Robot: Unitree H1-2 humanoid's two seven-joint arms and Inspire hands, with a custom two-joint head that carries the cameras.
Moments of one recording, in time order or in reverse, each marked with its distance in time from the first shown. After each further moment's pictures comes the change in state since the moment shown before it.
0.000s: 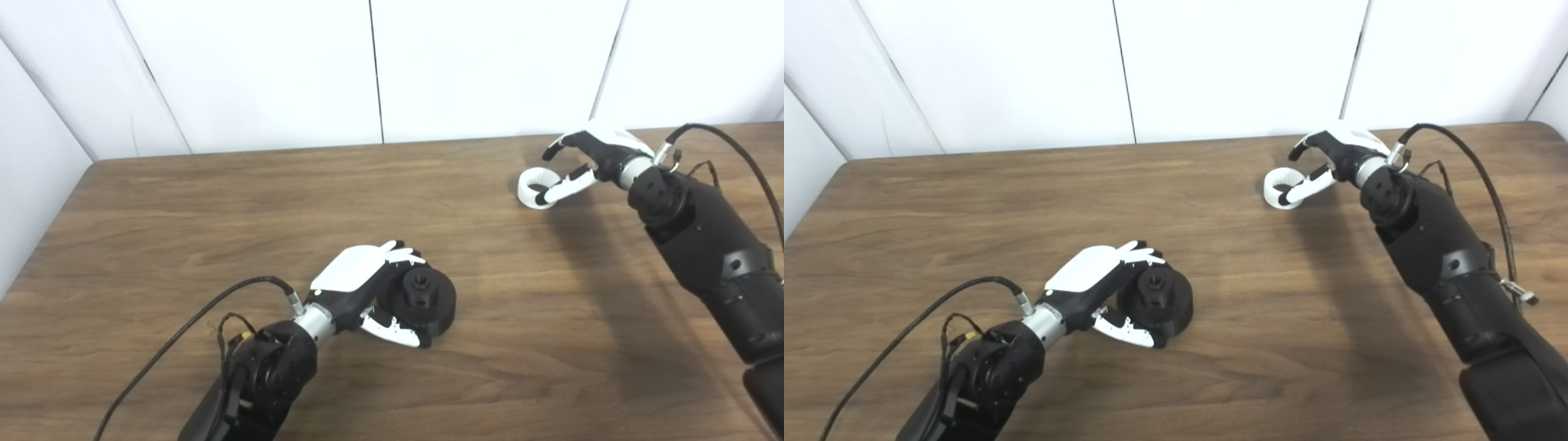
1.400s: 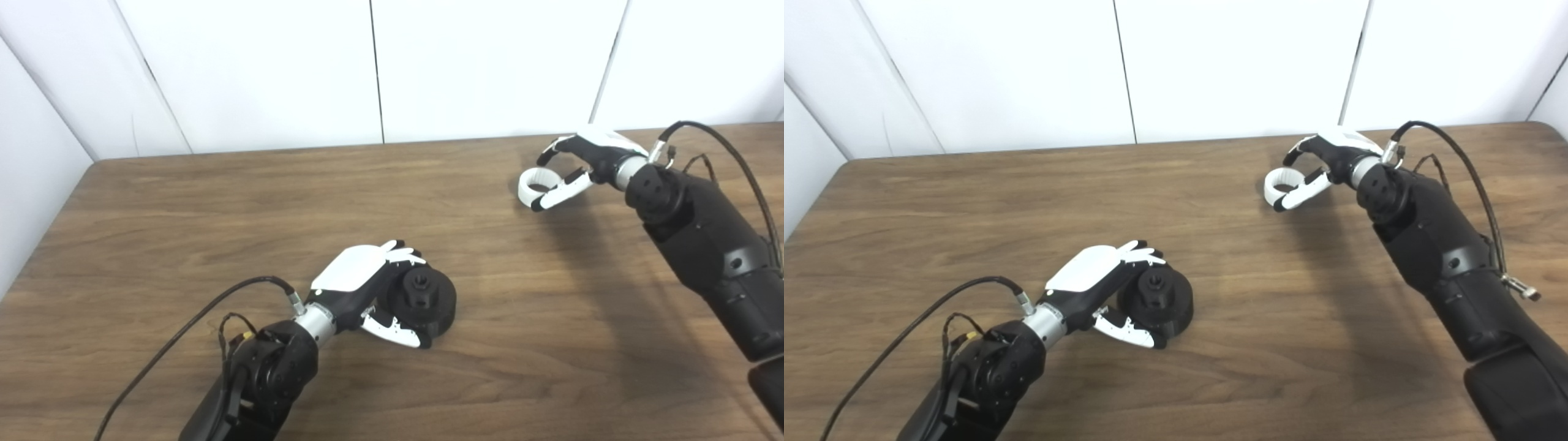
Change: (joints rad) left arm -0.001 -0.002 -0.002 0.001 0.002 0.002 0.000; right arm -0.014 -0.019 0.031 -0.044 -0.007 0.035 0.080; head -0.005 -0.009
